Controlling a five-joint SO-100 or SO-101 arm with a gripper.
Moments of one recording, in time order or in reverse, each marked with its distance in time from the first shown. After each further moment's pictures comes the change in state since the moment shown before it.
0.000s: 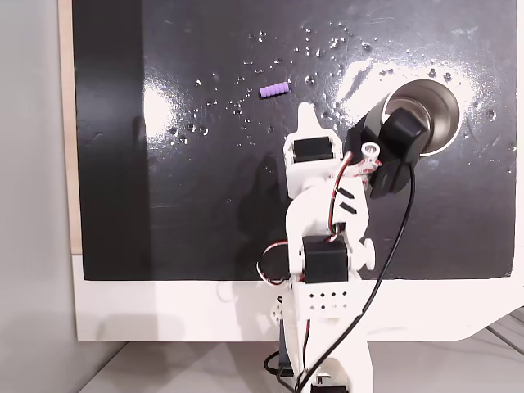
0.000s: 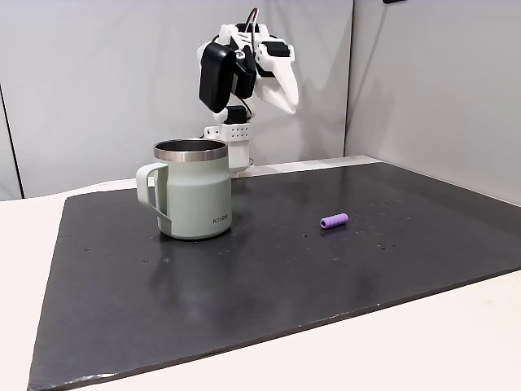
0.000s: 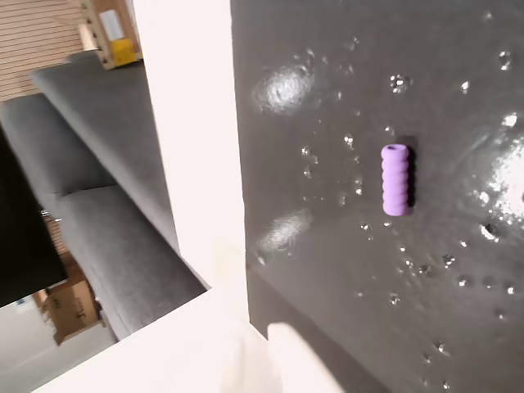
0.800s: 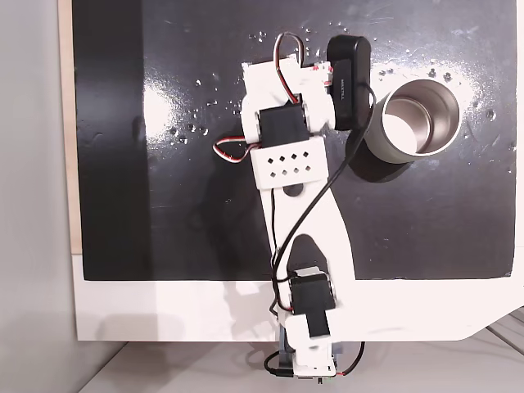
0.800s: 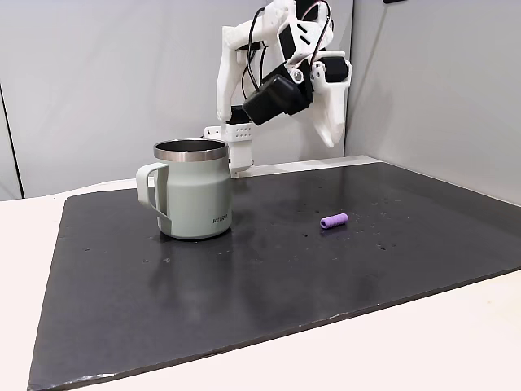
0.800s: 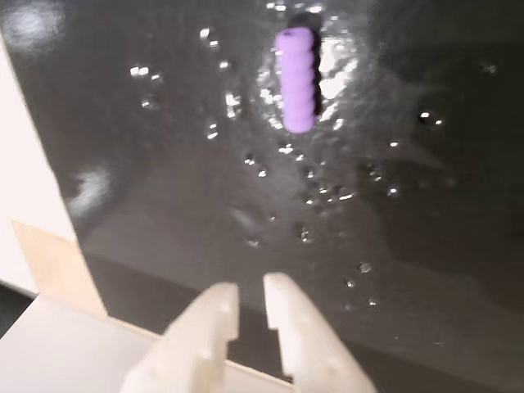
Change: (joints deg) arm -6.8 -52.3 -54.4 32.3 4.6
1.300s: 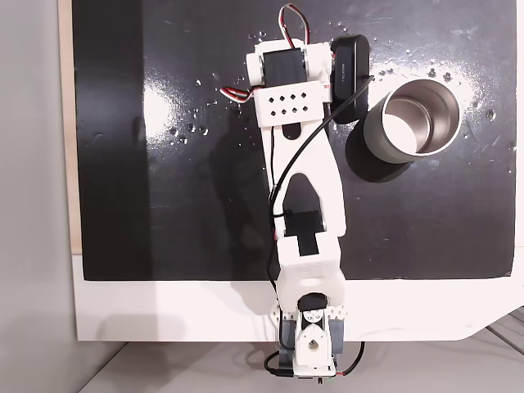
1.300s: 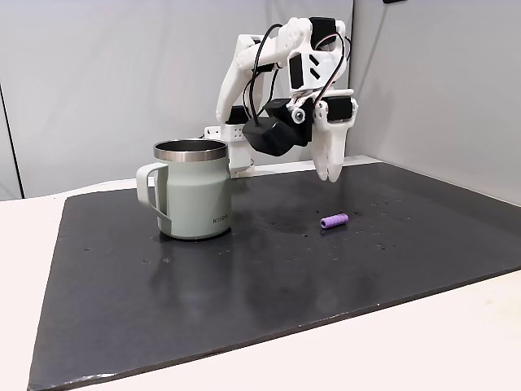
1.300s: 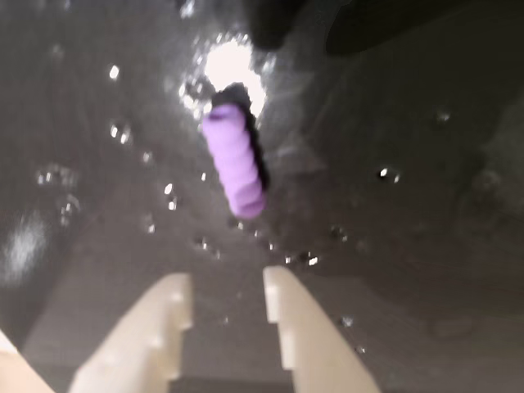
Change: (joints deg) arm 3.2 -26.5 -27.9 15.4 2.0
